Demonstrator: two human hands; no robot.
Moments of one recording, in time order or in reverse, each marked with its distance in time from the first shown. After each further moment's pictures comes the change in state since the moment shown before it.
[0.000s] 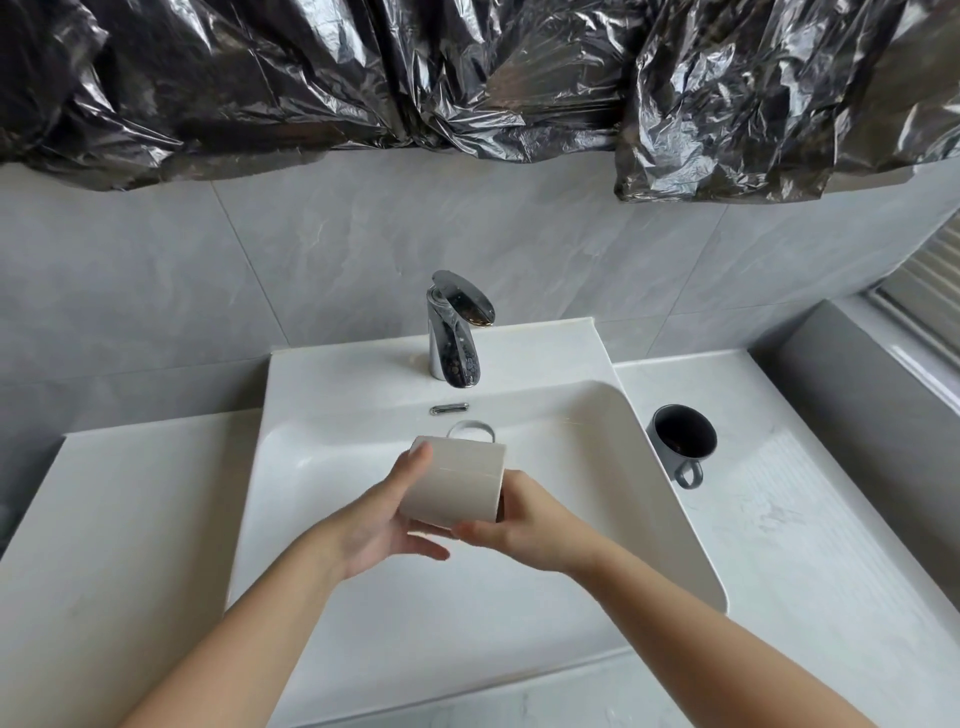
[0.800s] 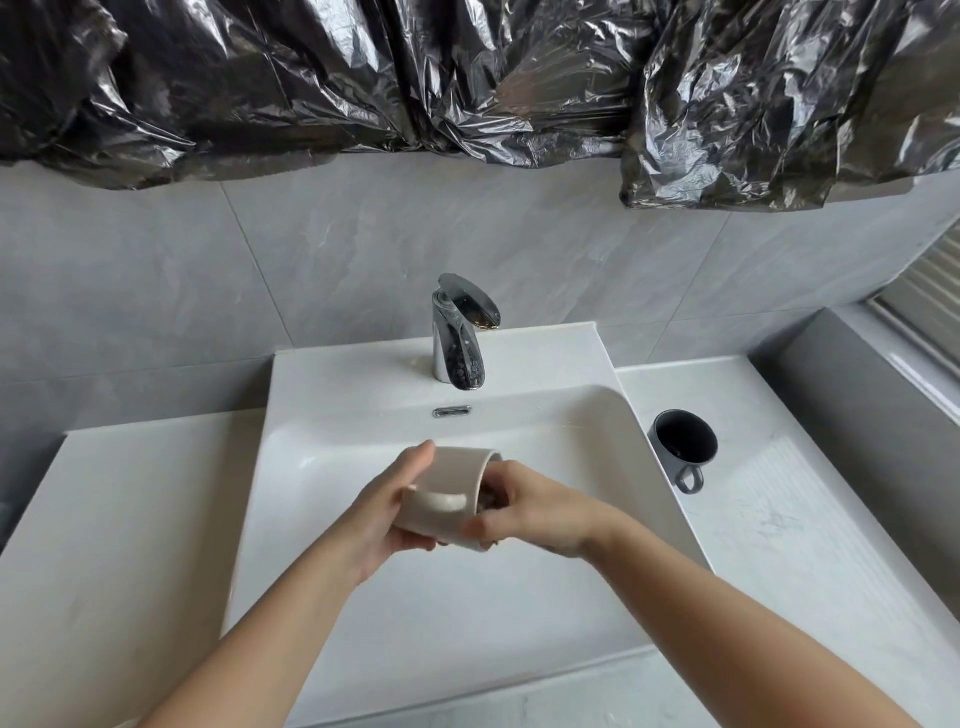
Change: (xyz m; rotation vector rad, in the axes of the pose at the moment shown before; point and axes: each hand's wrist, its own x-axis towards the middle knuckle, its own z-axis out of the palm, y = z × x) left_hand -0.004 -0.001 0.008 0.010 0.105 0.084; right_hand 0.006 -0.031 -0.012 0.229 -0.247 0.021
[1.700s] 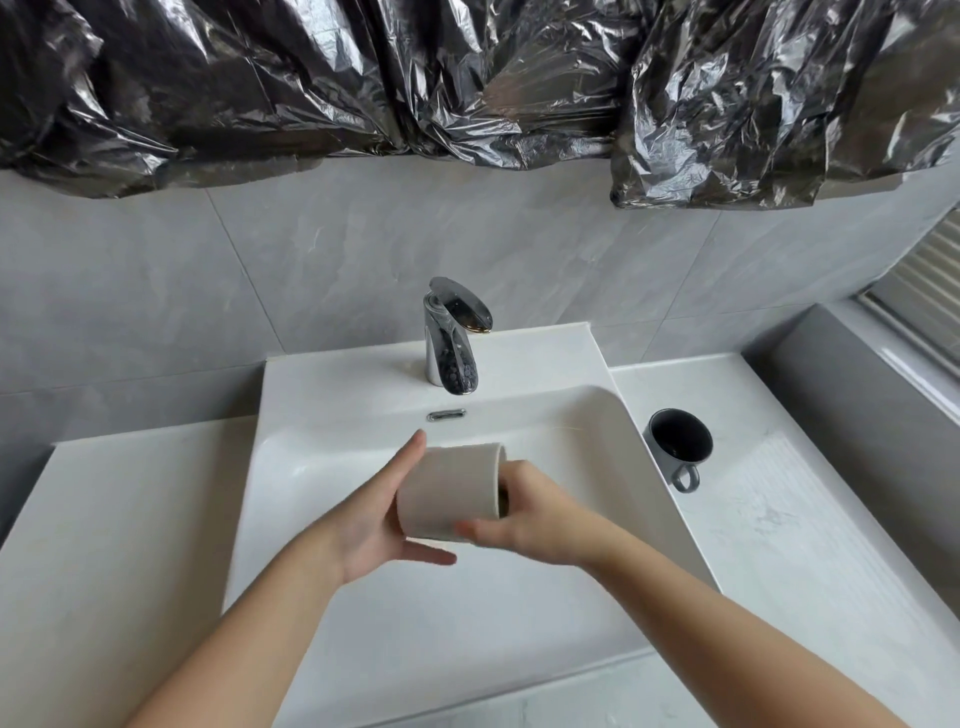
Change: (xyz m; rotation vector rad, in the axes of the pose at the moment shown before) left_hand 0.005 0.011 -0.005 -0.137 -0.105 -0.141; right_hand -0.008 0.005 0.000 -0.215 0.214 -0.017
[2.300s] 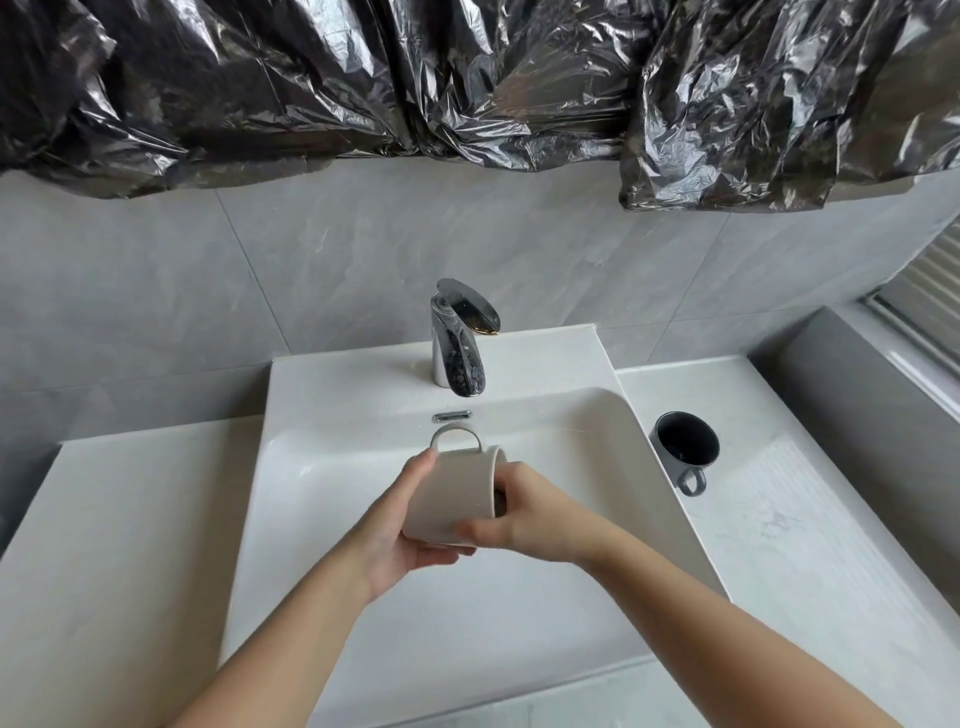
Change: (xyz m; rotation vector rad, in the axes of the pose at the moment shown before) left_hand -0.001 -0.016 0.009 -0.012 0.073 0.058; right_hand 0.010 0.005 0.002 0.035 -0.065 -0.029
